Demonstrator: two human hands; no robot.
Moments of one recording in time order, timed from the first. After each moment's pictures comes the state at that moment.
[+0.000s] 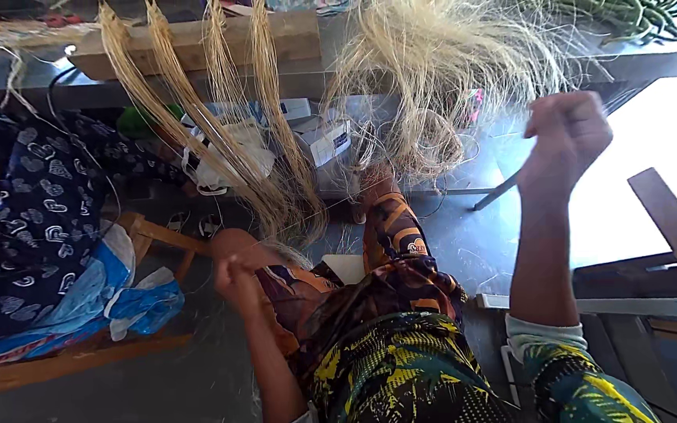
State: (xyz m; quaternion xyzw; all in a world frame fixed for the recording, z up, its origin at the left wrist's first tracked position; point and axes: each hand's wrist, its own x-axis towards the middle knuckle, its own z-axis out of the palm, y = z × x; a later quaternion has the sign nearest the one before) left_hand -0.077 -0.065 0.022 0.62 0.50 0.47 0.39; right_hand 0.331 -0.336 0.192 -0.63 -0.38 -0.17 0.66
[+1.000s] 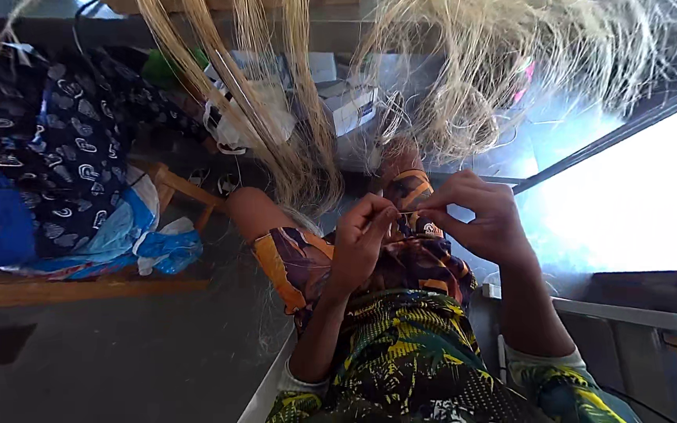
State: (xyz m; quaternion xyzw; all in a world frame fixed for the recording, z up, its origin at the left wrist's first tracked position) left_hand 0.036 -0.202 0.138 0.68 0.13 0.36 0.63; right_hand 0.216 -0.318 0.161 -0.55 -0.66 0.01 0.51
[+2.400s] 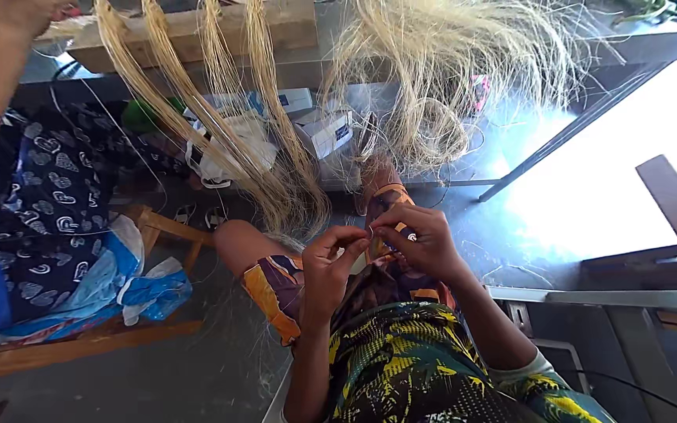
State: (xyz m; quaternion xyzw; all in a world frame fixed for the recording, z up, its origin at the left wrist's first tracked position) left_hand 0.022 -0.197 0.131 0.67 0.14 0.40 0.61; right_hand 0.182 -0.300 0.128 -0.53 -0.58 0.08 0.62
